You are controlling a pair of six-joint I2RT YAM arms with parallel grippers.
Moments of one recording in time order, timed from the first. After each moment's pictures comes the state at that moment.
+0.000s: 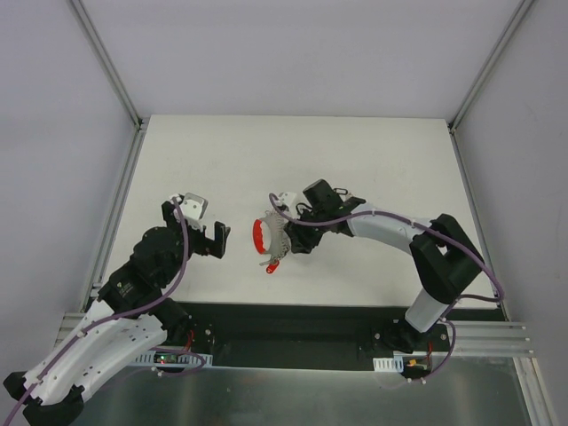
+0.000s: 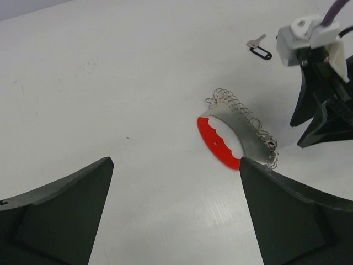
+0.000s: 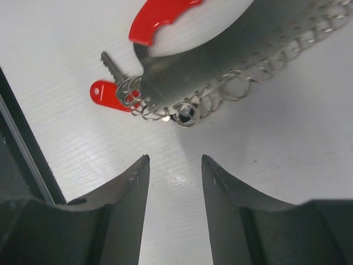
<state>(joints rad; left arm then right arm) -0.69 0.44 0.64 -0.47 -0.28 -0.05 0.77 1.70 1.03 -0.36 -0.42 -0.26</state>
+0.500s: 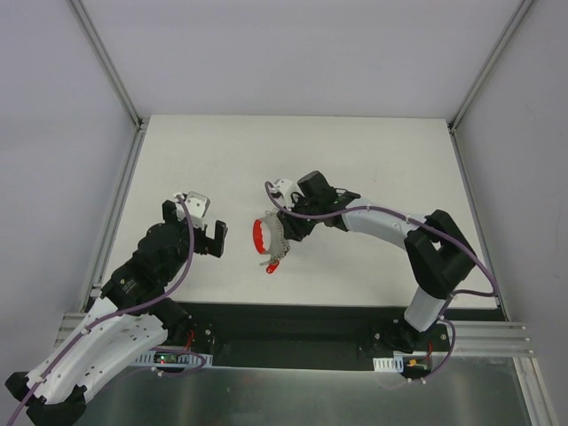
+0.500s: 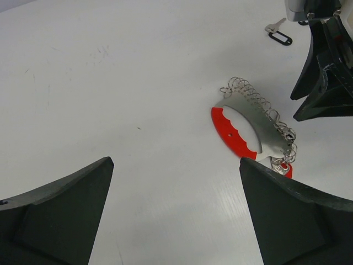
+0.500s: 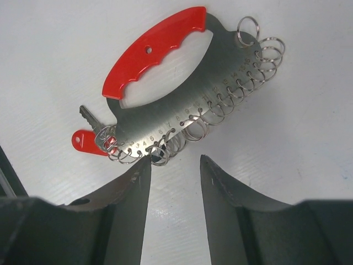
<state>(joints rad) -0.66 0.47 0.64 -0.50 -0.29 -0.01 0.75 1.72 1.12 -0.28 -0.36 -0.18</state>
